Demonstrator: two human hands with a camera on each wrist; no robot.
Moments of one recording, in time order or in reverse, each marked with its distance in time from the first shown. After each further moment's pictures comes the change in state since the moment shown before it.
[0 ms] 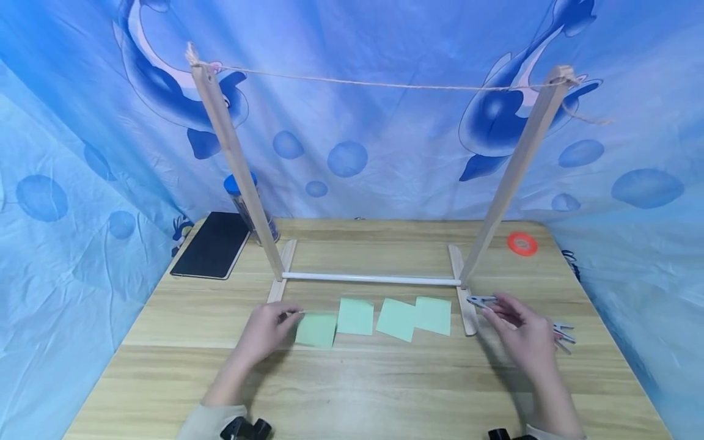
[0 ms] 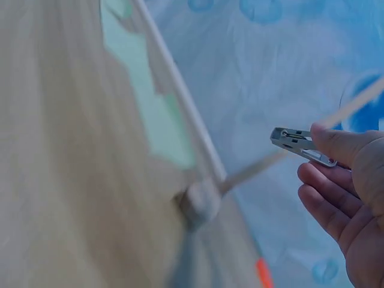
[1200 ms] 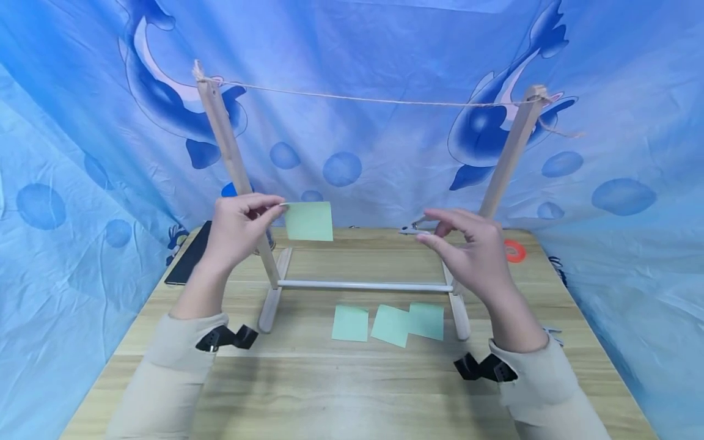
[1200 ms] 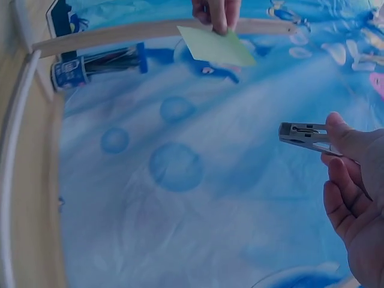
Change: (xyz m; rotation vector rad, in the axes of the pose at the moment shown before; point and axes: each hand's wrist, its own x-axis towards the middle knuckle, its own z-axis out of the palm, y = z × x) left_hand 0.122 0.098 -0.134 -0.175 0.344 0.347; right_hand 0.114 -0.164 -0.004 0.278 -0.015 -0.591
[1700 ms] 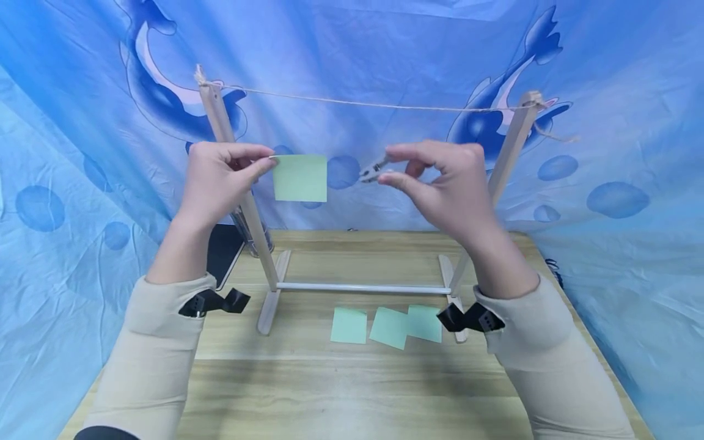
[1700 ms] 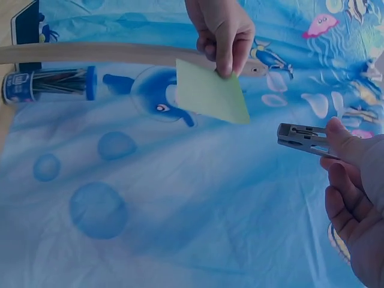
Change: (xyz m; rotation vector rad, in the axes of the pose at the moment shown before) left_hand 0.064 0.036 -0.032 0.047 -0.004 -0.052; right_hand 0.099 -0.048 0.005 -0.126 0.025 -0.205
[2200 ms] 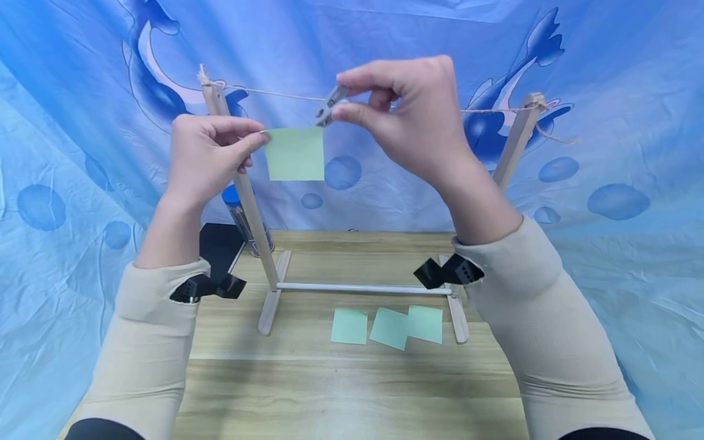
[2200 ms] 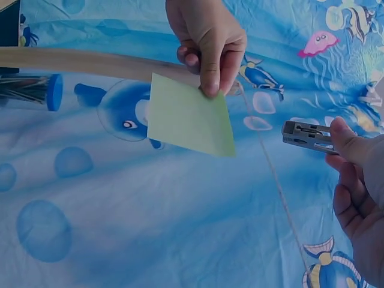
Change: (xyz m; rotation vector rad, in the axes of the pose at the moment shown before) left_hand 0.022 0.015 -0.014 -0.066 0.056 -0.037; right_hand 0.080 -0.019 0.007 -0.056 -0.037 -0.221
